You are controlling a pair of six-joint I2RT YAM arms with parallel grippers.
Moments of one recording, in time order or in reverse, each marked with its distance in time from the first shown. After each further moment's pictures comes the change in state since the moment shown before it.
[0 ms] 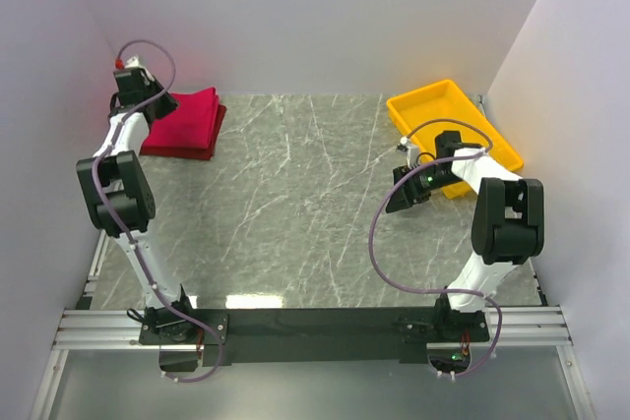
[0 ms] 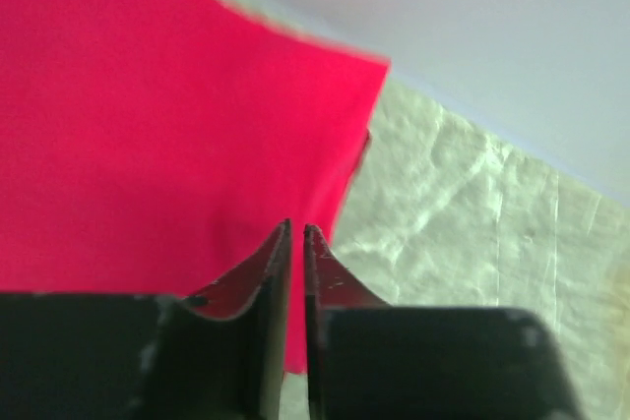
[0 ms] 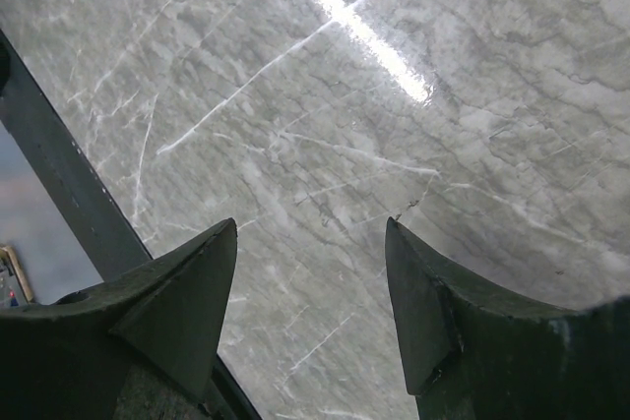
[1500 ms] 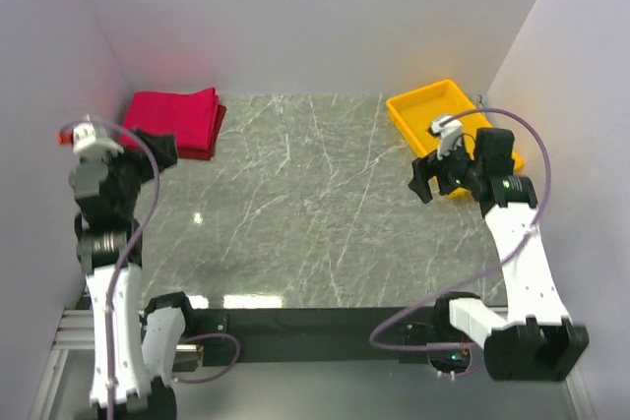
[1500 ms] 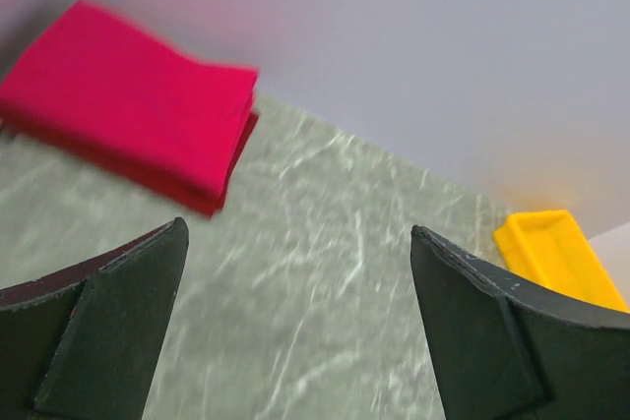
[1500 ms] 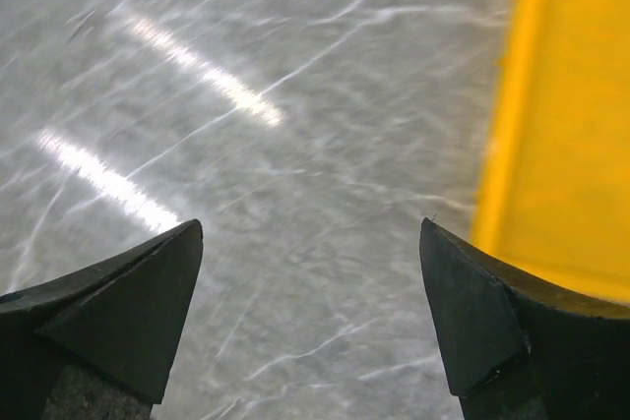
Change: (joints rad) left arm -0.002 -1.268 -0.745 -0.087 -0.032 -0.075; right arm -0.002 -0.663 -0.042 0.062 0.269 0.040
